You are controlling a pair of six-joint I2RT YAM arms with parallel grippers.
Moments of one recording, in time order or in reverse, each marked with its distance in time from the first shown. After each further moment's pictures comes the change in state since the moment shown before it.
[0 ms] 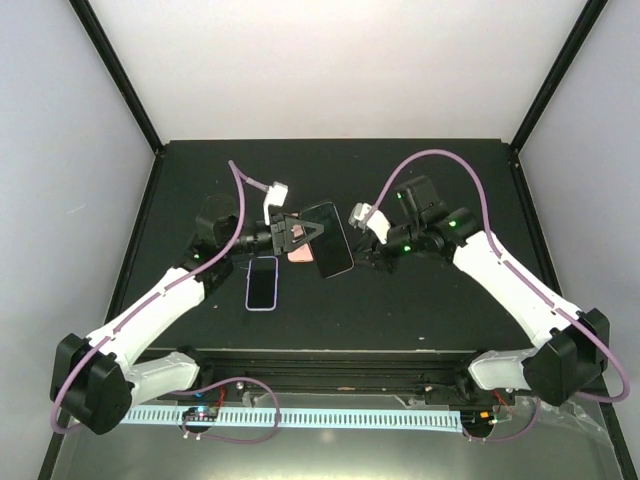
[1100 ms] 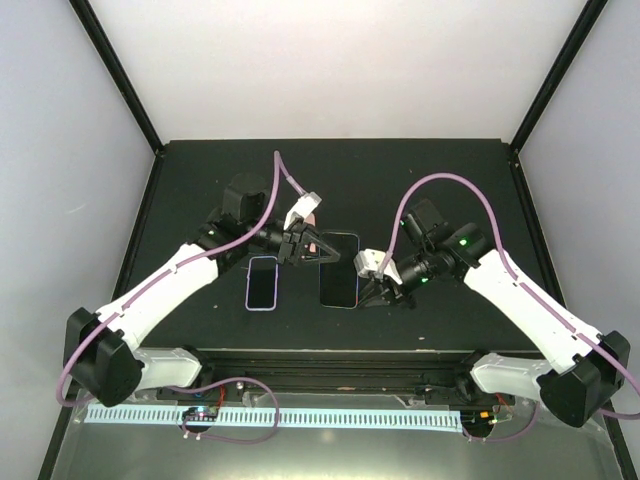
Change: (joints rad) left arm -0.076 0.151 0.249 -0.349 0.387 0.320; right arm 0.068 -0.116 -0.042 -0.300 -0.283 -0.435
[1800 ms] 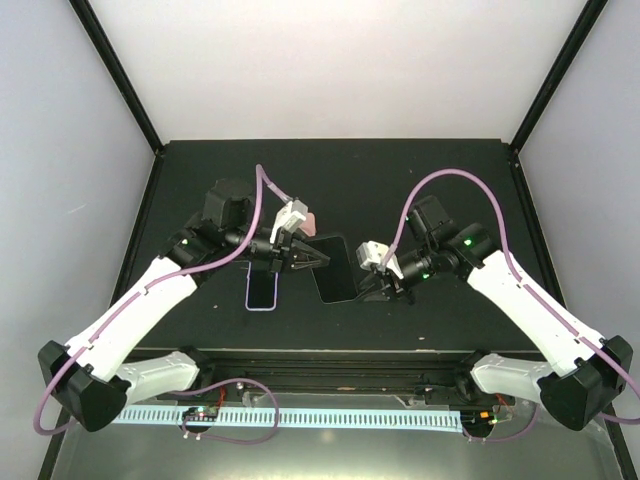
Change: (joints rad) left arm -0.014 -0.155 0.062 -0.311 -0.212 0.359; right arm -0.024 -0.016 0.000 0.079 -0.035 0.064
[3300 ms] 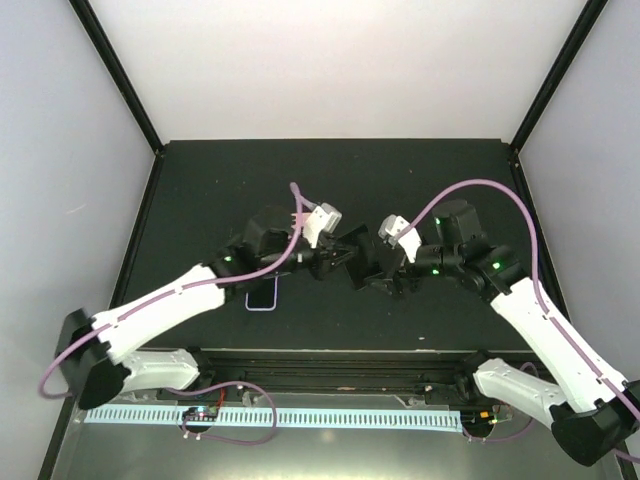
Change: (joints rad) left arm -0.261 0.149 -0.173 0.410 -0.671 -0.367; right arm -0.085 -0.208 -0.166 0.285 0.452 0.502
